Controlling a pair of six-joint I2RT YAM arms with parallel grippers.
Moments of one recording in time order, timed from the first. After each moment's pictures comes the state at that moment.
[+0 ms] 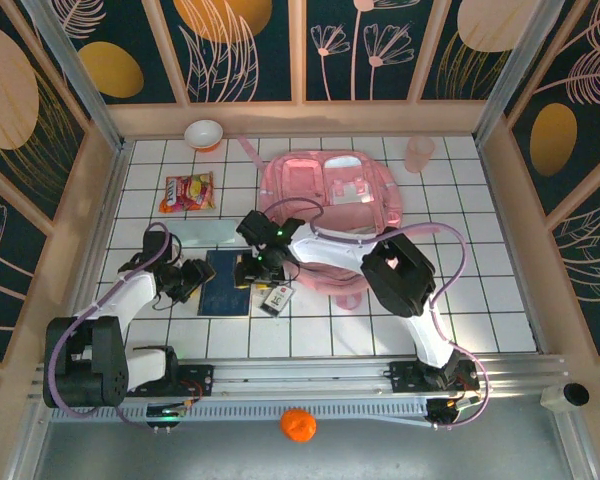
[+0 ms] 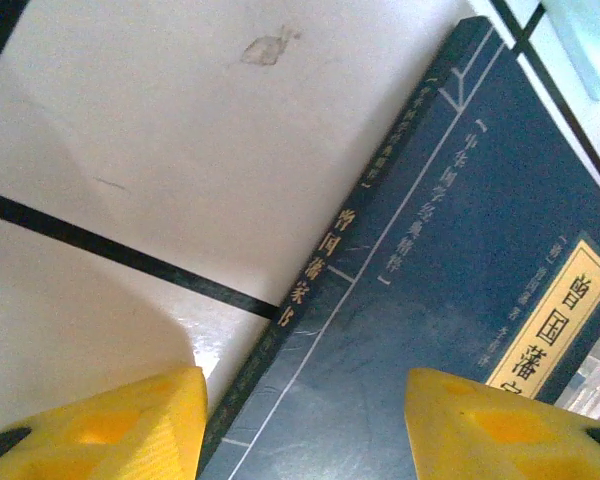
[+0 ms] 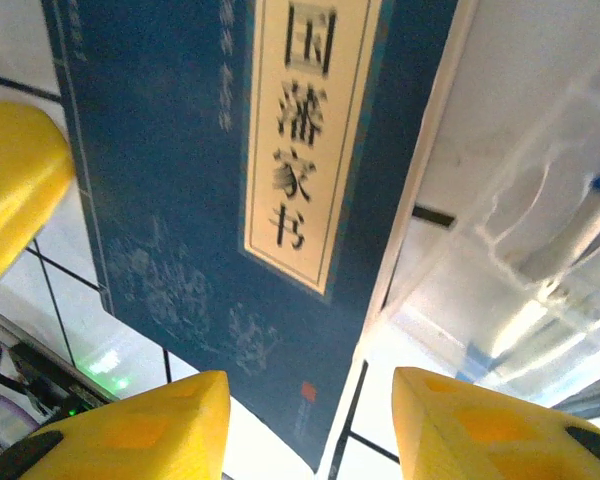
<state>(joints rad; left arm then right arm) 0.01 1.24 0.51 -0.46 0.35 -0.72 1.02 2.09 1.56 -0.65 -0.38 0.89</state>
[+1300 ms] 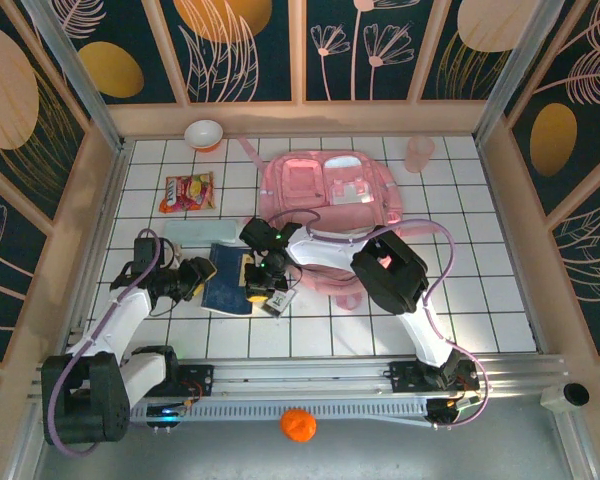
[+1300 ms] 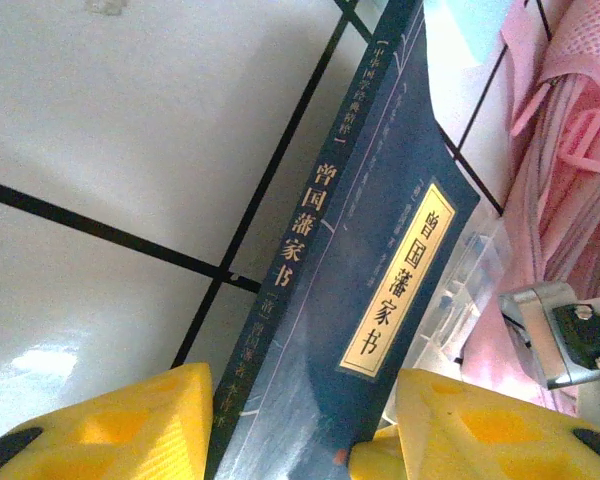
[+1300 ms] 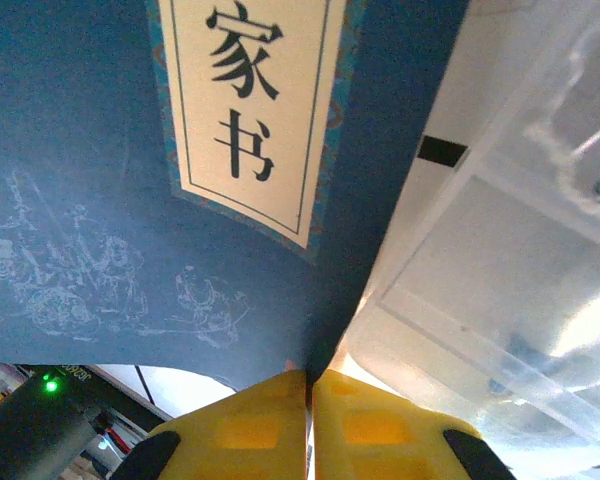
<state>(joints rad) 0.03 1.06 0.45 -0.43 0.53 -0.76 1.01 2.15 1.55 -0.67 -0.50 0.89</state>
